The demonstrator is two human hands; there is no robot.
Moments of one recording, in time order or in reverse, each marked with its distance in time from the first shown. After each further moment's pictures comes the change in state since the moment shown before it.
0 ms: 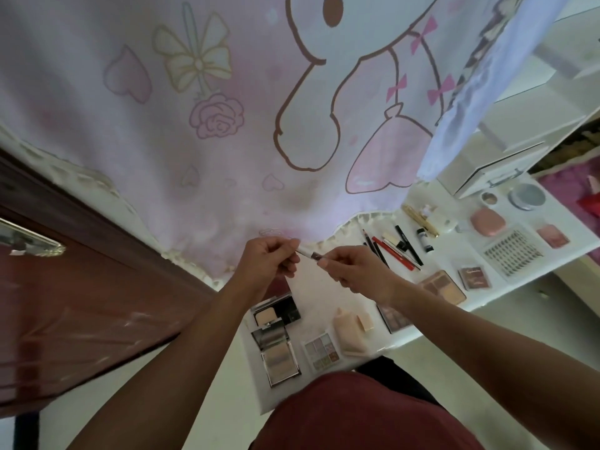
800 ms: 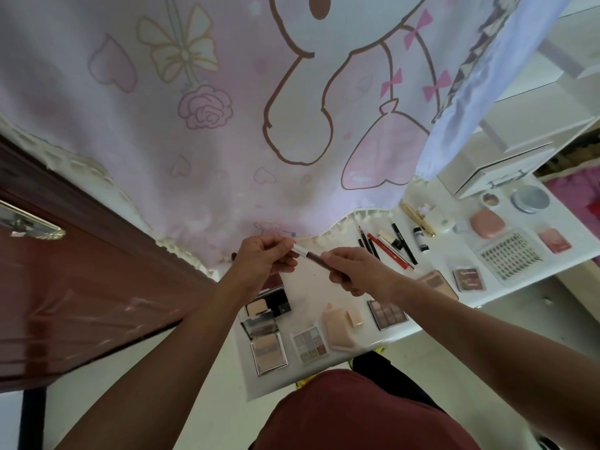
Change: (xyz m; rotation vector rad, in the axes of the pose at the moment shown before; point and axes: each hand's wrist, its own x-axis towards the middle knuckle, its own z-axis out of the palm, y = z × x) left_hand -0.007 -0.006 0.017 -0.071 0.019 -0.045; right_hand -0.006 0.007 -0.025 0.005 -0.109 0.156
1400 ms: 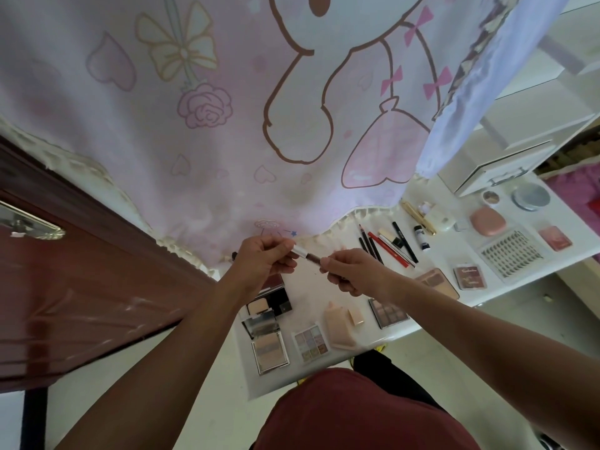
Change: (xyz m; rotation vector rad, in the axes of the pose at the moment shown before) left_hand -0.002 0.000 -0.002 0.032 -0.008 -0.020; right_hand 0.004 0.008 0.001 -0.068 -0.007 -0.027
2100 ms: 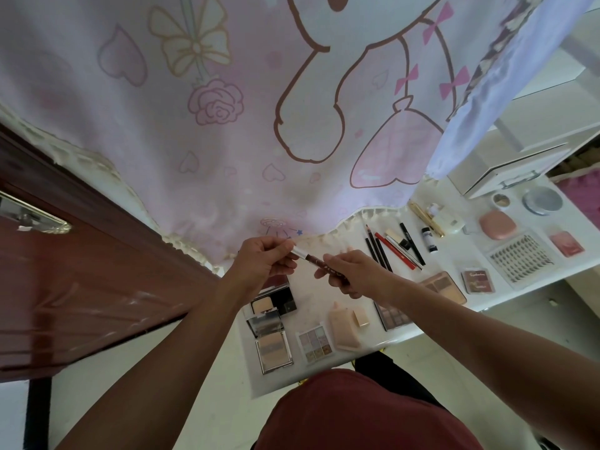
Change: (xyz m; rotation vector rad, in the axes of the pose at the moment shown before) left_hand 0.000 -0.001 -0.012 -0.012 0.027 -0.035; right_hand 0.012 -0.003 0.008 0.038 -0.045 0.052
